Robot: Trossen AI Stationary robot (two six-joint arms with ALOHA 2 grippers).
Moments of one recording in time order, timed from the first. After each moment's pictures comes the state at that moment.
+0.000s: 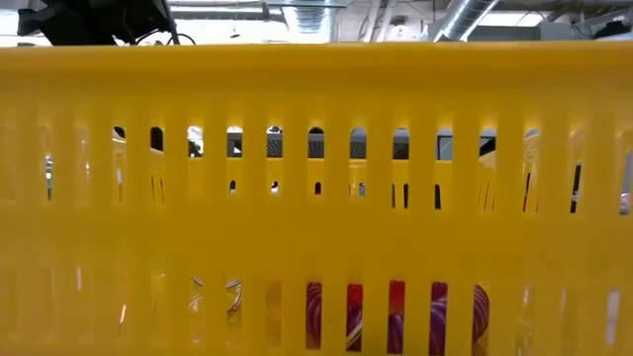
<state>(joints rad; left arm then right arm) -0.09 1.07 0.56 -0.56 -0.71 -0.40 0.63 1.83 1.32 0.08 0.84 0.15</state>
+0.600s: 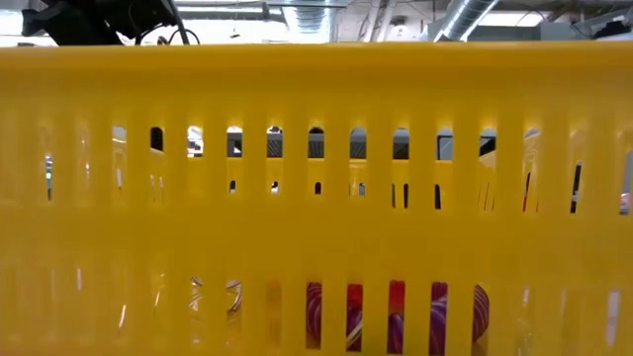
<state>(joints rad) -0.08 1.07 0.56 -0.50 -0.70 -0.38 0.63 1.83 1.32 0.08 0.84 0.15</state>
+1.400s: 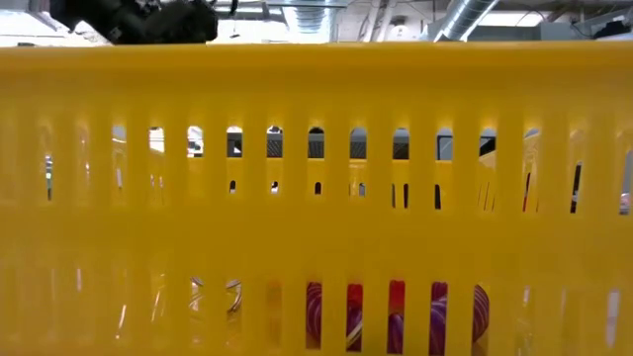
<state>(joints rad) -0.09 1.07 0.61 -0.15 -0.33 -0.30 0.63 1.83 1.32 0.02 0.84 0.18</state>
